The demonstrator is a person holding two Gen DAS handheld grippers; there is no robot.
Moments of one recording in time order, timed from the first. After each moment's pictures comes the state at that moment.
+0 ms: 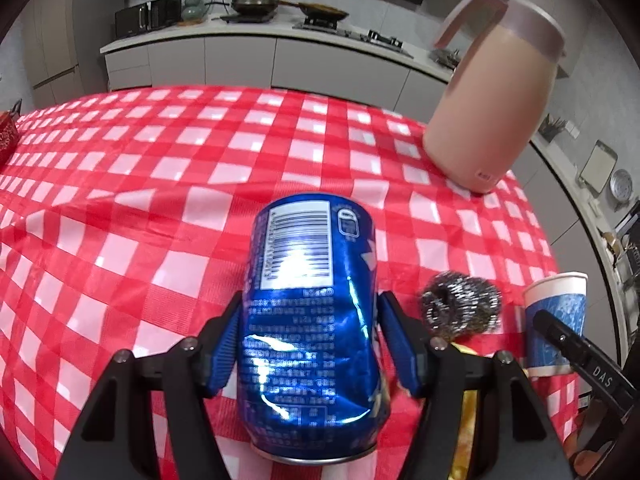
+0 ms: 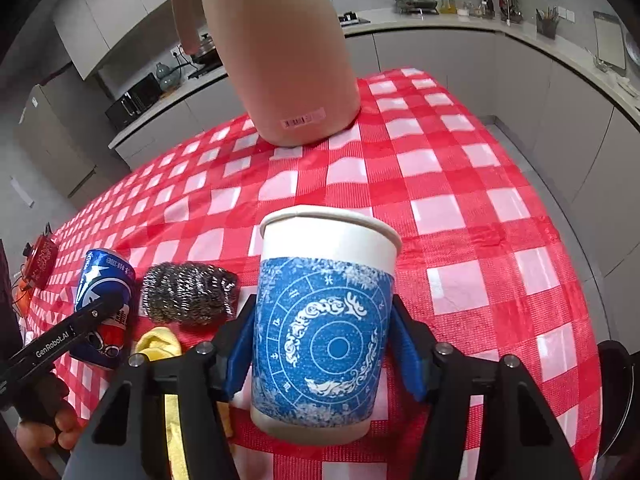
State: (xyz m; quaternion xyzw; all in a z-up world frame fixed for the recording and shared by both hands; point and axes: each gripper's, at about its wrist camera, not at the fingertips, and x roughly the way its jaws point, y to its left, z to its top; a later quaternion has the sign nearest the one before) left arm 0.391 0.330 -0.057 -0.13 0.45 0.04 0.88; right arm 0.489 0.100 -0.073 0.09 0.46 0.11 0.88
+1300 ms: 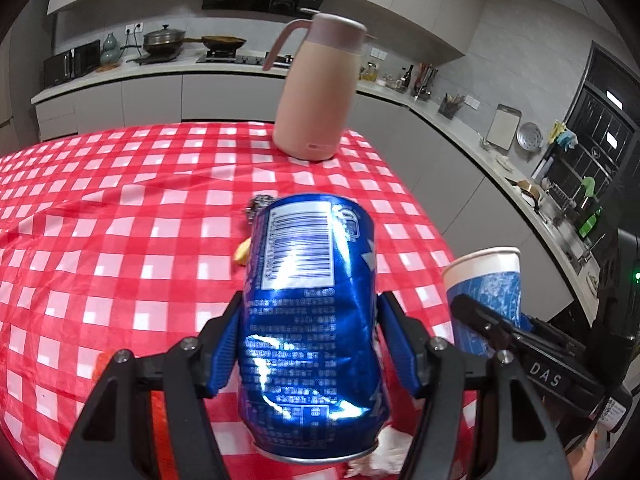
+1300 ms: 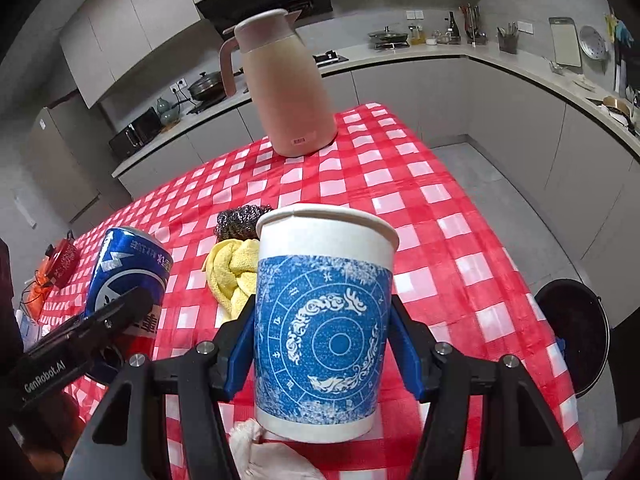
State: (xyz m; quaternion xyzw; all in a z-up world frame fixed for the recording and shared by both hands) left arm 0.264 0.241 0.005 -0.09 0.40 -0.12 0.90; right arm 0.318 0.073 -0.015 0.11 0.40 0.07 0.91
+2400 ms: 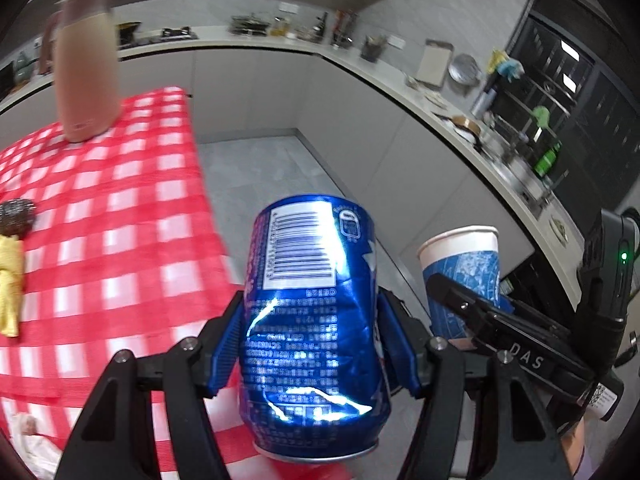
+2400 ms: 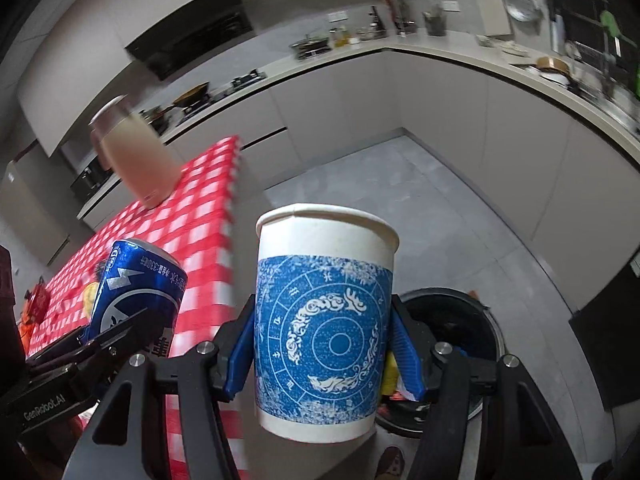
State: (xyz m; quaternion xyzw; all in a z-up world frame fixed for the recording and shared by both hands) left arm 0.280 -0.055 -0.017 -0.05 0.45 -0.22 0.86; right arm 0.293 -0.240 -0.035 0.16 0.41 -0.01 0.90
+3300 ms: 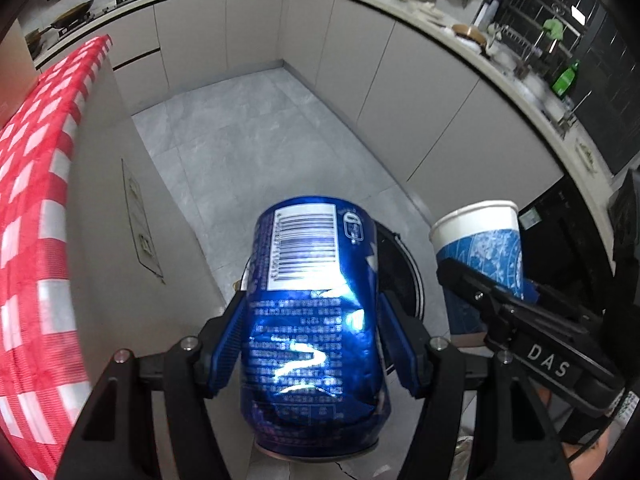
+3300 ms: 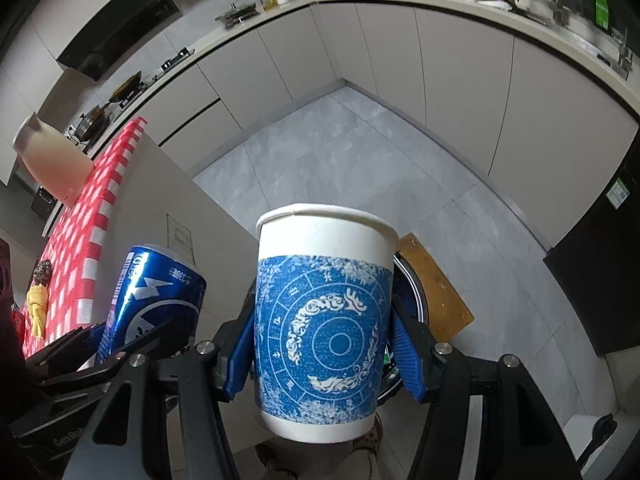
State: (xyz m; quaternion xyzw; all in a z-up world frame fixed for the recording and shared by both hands) left arm 0.277 -0.172 -0.097 0.04 0.55 -0.21 0.81; right arm 0.281 -0.353 -0.132 0.20 0.49 -0.06 0.85
